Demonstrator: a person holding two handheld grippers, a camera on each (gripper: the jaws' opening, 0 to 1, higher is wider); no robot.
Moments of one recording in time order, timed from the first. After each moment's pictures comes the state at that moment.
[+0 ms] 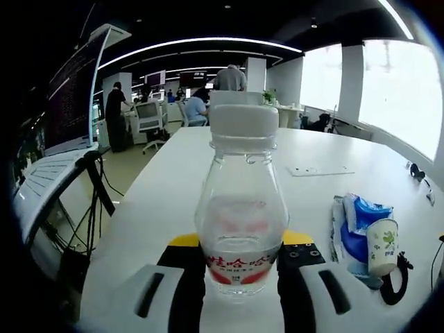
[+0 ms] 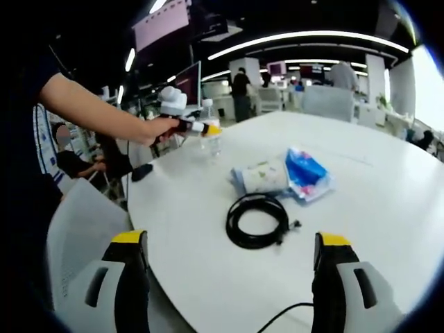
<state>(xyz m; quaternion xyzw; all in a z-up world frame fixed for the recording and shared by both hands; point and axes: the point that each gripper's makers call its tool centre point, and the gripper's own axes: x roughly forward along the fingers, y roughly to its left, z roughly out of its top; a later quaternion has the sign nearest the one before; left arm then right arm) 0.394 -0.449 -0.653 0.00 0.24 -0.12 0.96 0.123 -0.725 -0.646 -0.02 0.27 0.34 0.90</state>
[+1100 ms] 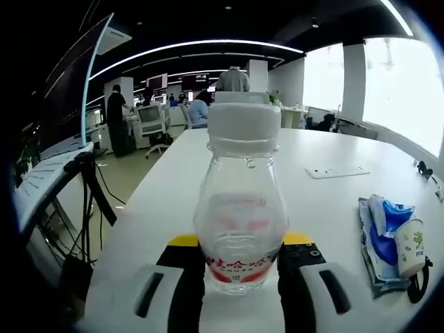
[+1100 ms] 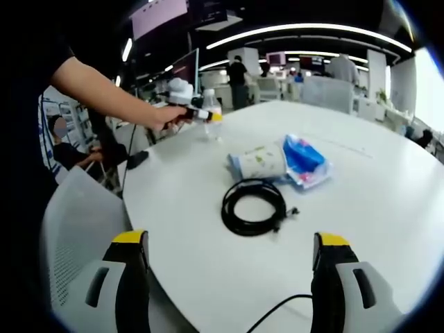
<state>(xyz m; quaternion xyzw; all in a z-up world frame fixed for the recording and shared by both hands) 0.431 -0.428 -0.663 0.01 0.23 -0.12 0.97 0.120 -0.730 -0.662 -0.04 0.30 0.33 0.90</state>
